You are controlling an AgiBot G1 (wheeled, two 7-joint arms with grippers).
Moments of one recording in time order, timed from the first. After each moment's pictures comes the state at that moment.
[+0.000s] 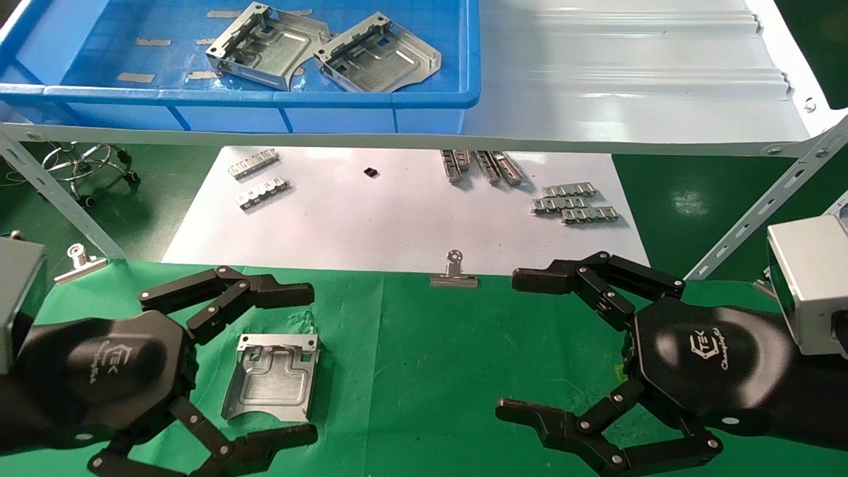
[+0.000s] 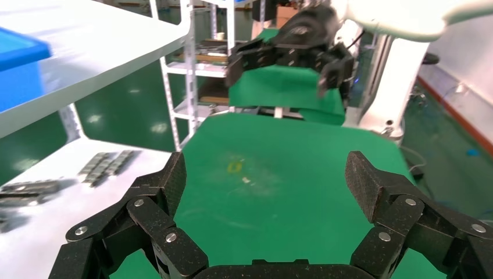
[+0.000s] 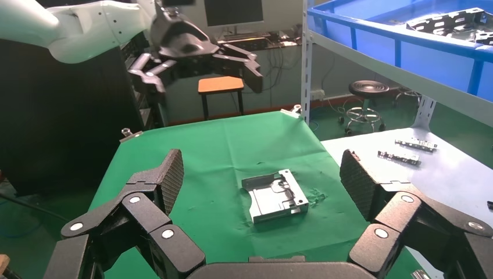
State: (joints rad) left arm -1.09 0.62 0.30 -1.24 0.74 1.50 -0.15; right arm 1.10 -0.55 -0.42 1.24 -0.62 -1.43 0.11
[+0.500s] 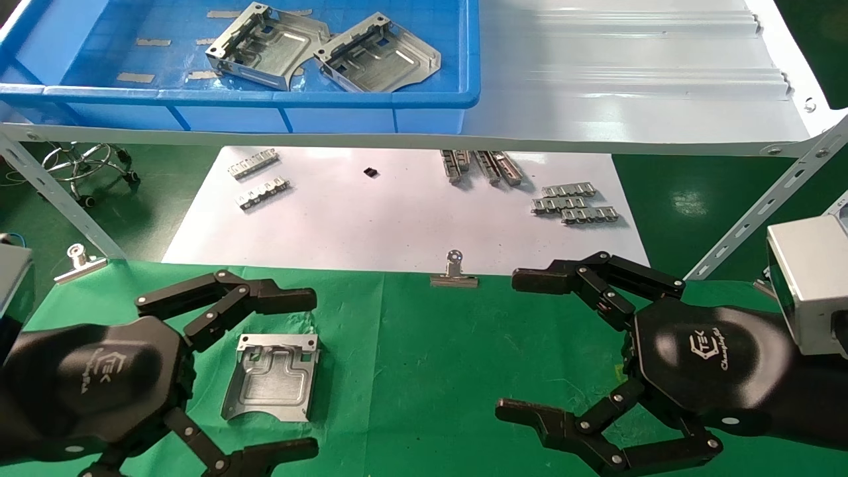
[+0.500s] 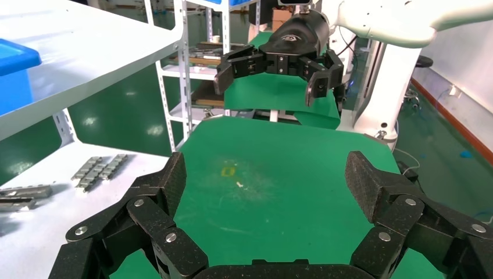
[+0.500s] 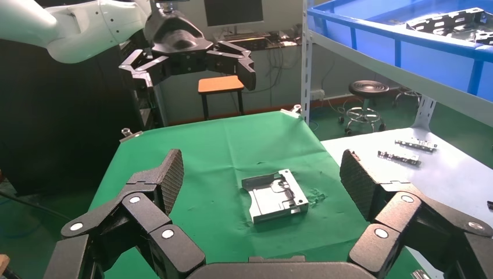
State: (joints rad) left arm -1.06 0.61 0.27 -1.31 0.72 1.49 -0.20; right arm 1.10 -0.55 -0.42 1.24 -0.62 -1.43 0.11
